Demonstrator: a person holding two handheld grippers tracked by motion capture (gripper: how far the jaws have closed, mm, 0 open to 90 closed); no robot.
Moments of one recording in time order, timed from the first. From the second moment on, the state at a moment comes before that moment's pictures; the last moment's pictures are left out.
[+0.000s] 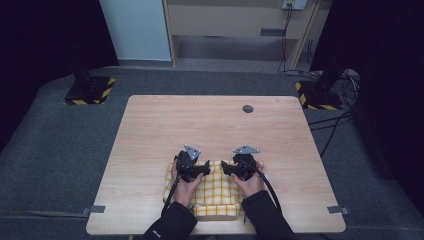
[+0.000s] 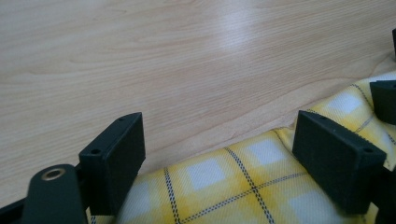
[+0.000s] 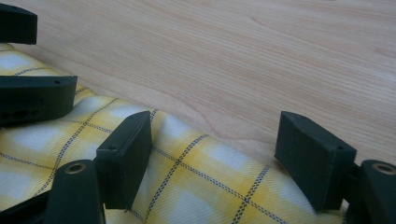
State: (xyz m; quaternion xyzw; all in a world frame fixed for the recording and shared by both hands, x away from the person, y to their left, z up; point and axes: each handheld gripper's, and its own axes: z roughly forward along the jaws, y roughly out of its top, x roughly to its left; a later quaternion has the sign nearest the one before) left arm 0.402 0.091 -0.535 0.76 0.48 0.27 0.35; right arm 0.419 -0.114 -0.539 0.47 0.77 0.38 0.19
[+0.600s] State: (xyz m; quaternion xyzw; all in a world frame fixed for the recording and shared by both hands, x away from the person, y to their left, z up) left arm 0.399 0.084 -0.537 0.78 0.46 0.24 0.34; right arm 0.423 -0.116 -0.539 0.49 0.76 0.39 0.20
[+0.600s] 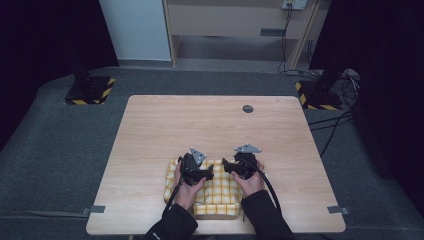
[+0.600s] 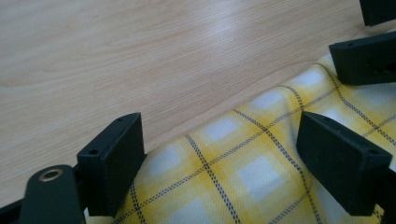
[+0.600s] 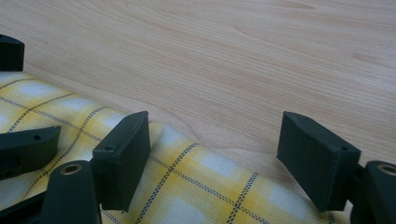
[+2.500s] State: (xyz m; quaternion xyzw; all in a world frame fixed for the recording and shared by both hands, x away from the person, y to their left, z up) left arm 0.340 0.218 -0.491 0.71 0.50 0.18 0.46; right arm 0.375 -0.174 -0.482 0.41 0.79 0.45 0.12
